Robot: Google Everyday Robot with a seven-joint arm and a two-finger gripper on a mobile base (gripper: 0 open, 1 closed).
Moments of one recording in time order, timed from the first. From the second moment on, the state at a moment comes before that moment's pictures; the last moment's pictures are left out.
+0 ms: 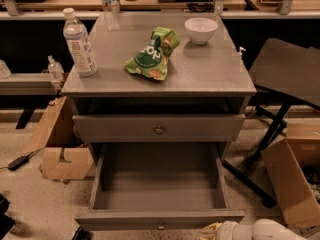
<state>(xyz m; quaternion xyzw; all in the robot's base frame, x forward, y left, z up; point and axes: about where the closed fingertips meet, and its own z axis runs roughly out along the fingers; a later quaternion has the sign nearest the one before) 0.374 -0.172 0.360 -0.48 0.80 0.19 0.30</state>
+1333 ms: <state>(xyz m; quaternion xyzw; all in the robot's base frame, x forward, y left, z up) 0.434 -0.185 0.357 -0.48 0.79 0.17 0.34</state>
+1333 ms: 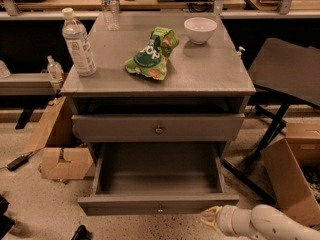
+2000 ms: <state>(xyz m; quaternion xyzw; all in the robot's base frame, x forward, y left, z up) 0.473 -0.182 0.380 -0.49 0.78 0.15 0.36</state>
